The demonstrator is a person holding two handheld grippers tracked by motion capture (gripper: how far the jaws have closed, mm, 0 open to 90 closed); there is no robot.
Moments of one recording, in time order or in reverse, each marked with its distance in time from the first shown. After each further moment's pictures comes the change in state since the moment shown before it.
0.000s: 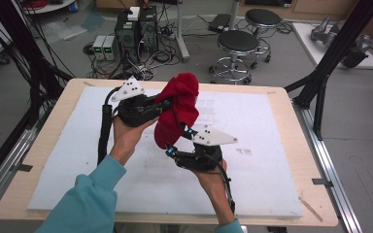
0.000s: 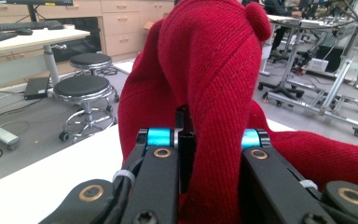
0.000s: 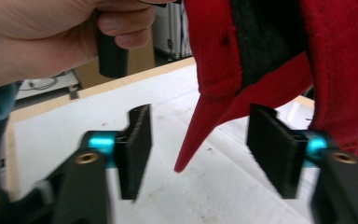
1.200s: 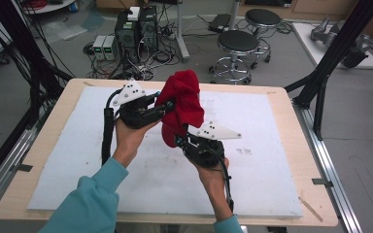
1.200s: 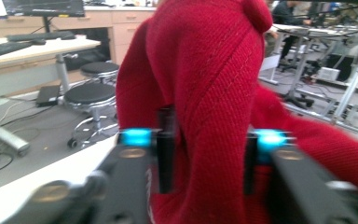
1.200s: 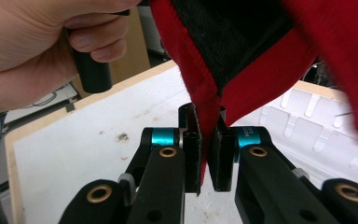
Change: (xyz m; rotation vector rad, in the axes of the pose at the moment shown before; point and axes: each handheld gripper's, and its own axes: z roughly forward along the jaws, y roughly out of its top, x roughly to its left) left arm -0.002 -0.005 -0.001 -0.036 0.062 0.006; right arm -0.010 -0.001 0.000 0.012 -0.021 0.120
